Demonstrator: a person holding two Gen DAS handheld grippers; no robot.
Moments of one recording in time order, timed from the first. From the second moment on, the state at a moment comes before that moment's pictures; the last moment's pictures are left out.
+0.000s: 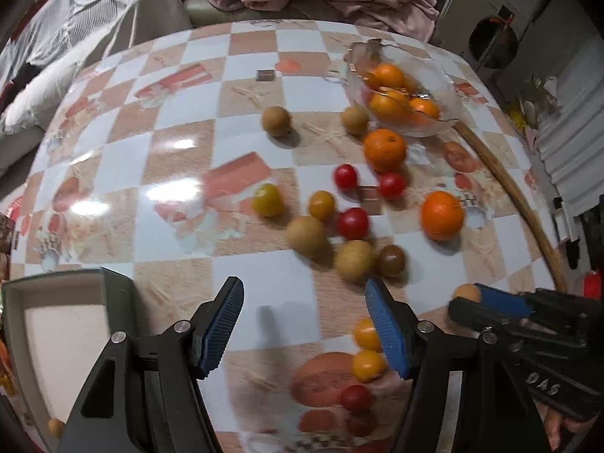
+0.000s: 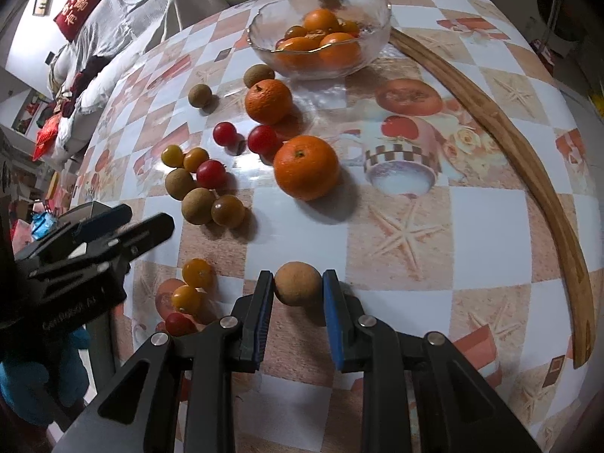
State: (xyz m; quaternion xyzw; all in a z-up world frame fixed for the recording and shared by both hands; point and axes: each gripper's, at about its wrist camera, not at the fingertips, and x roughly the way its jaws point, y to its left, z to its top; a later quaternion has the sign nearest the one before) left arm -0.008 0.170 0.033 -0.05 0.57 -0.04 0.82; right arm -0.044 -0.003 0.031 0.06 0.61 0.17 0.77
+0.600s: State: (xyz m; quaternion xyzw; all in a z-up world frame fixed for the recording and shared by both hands) left arm -0.029 0.129 0.021 0.00 0.60 -0.04 0.80; right arm -0.055 -0.029 0.030 0.07 0.61 0.16 0.77
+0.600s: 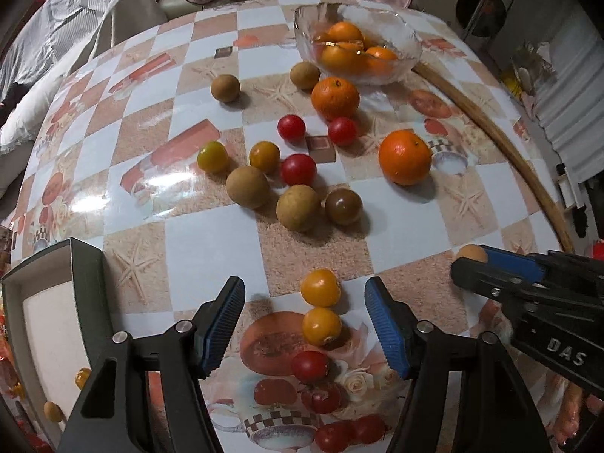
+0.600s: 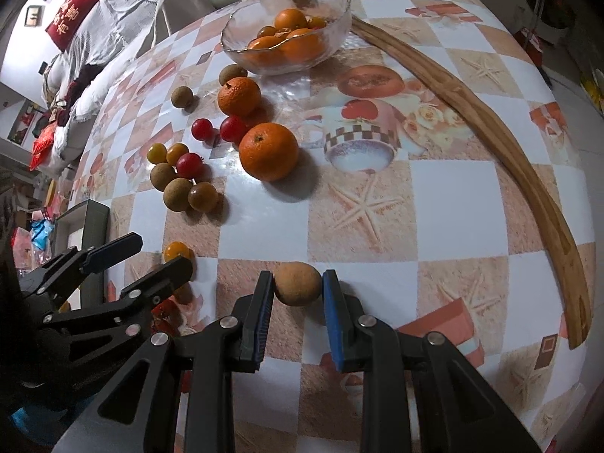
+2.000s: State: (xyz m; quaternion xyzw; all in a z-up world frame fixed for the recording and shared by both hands) left arm -0.118 0.360 0.066 -0.12 0.55 0.11 0.82; right arm -0.078 0.176 0.084 -0.03 0.58 0.31 0.75
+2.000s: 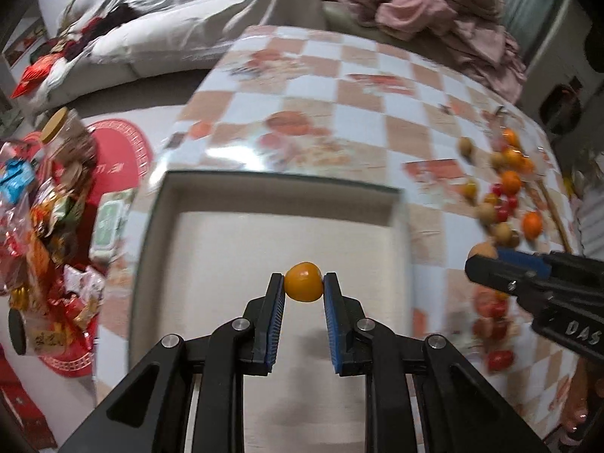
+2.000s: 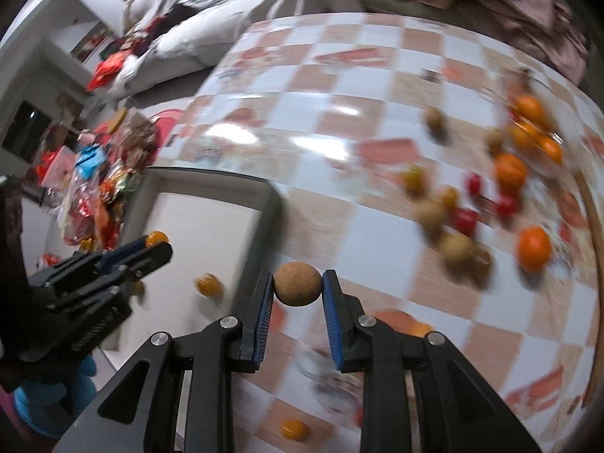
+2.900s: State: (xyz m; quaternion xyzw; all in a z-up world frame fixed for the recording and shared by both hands) left arm -0.122 0.404 0.025 -0.09 0.56 0.15 0.81; right arm -0.074 0.284 0.033 -0.11 0.61 0.33 0.72
